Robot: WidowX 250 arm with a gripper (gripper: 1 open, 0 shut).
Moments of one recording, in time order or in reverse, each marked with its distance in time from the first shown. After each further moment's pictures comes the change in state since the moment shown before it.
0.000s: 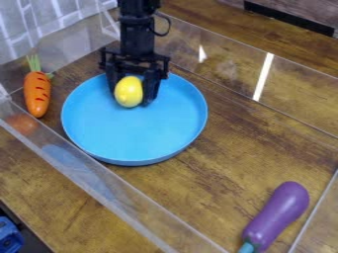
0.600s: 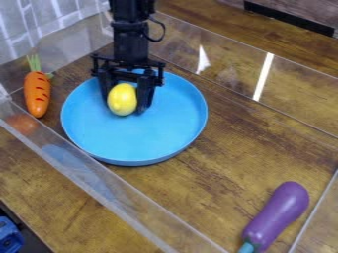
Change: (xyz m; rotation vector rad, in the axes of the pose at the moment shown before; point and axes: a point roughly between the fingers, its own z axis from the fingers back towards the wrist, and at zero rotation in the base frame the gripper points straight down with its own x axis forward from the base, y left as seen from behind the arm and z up) arm -0.013 0.006 -0.004 -0.015 0.015 0.014
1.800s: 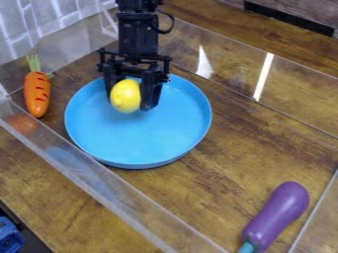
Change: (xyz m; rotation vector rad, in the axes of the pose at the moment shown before) arm -0.021 -0.024 0.015 -0.001 0.049 -0.231
